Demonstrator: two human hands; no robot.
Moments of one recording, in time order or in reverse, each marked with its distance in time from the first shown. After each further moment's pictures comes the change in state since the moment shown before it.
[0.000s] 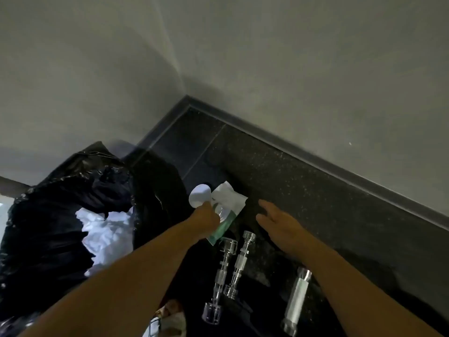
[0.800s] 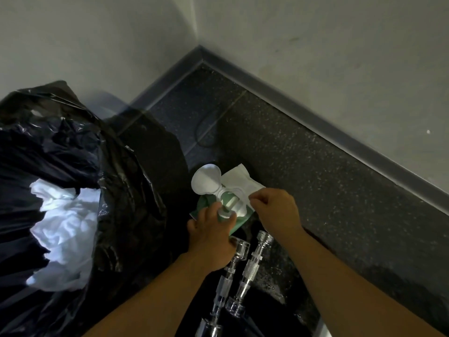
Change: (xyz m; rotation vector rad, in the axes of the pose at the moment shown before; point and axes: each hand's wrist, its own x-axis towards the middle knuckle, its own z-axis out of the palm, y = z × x) left_hand 0.051 -0.072 0.069 0.544 0.012 0.164; right_hand 0.124 0.026 0.067 -0.184 0.312 -0.133
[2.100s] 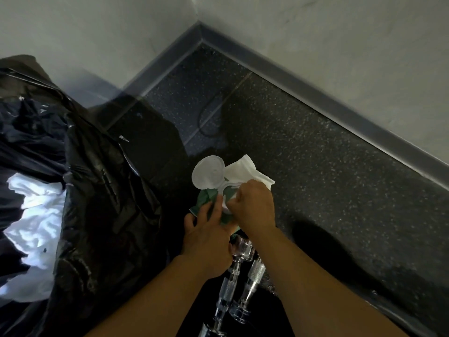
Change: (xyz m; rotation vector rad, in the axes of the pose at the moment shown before) left_hand 0.003 -0.012 0.012 0.152 -0.048 0.072; right_hand 0.032 -0.003 0.076 -0.248 0.135 -0.106
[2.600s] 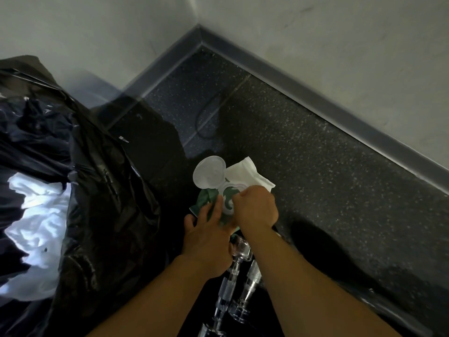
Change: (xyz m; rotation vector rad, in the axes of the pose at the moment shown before) left_hand -0.001 0.001 0.001 0.018 0.000 -0.019; right_hand 0.004 -0.004 0.009 0.100 -0.052 0.510
